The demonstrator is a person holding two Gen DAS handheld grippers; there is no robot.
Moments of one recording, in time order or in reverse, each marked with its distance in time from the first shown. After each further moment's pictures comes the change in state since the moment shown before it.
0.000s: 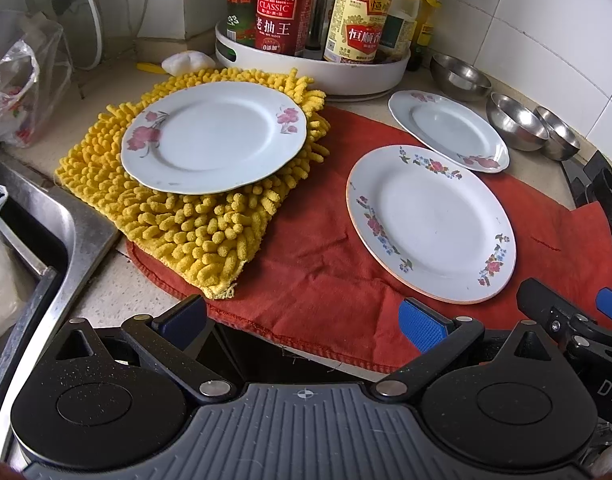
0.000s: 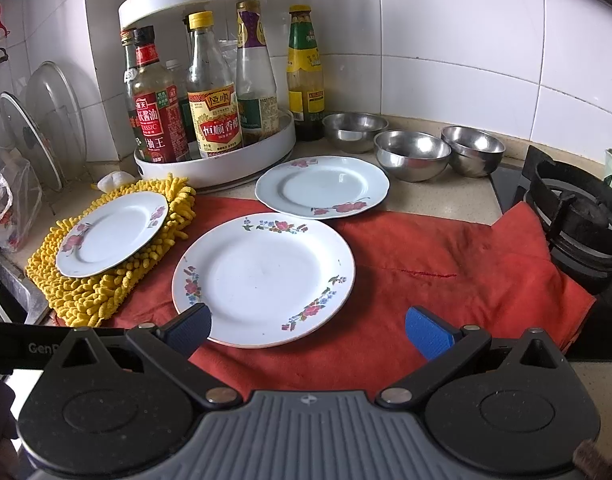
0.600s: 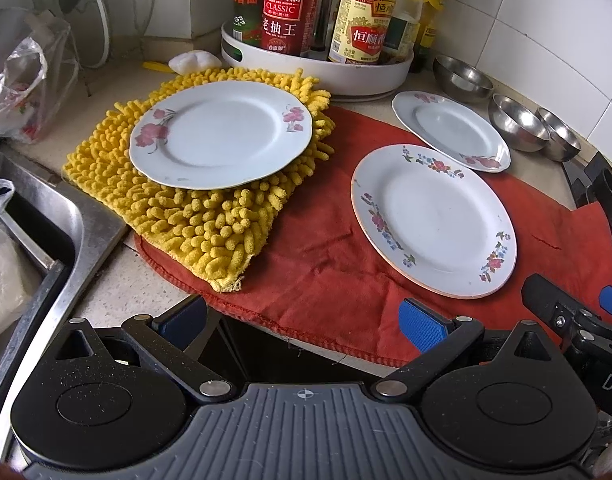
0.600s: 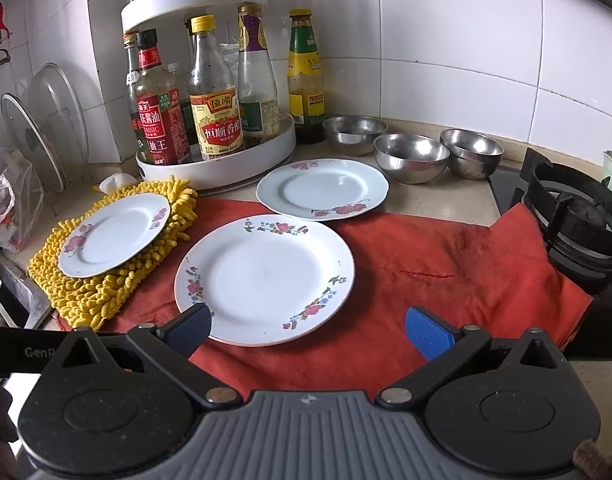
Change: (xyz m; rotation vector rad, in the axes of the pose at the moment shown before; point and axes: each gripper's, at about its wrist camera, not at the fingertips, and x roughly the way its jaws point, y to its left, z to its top) left arm -0.005 0.003 -0.005 -0.020 -0.018 -0.012; right arm -0.005 -0.001 -0.002 -0.003 -0.013 0.003
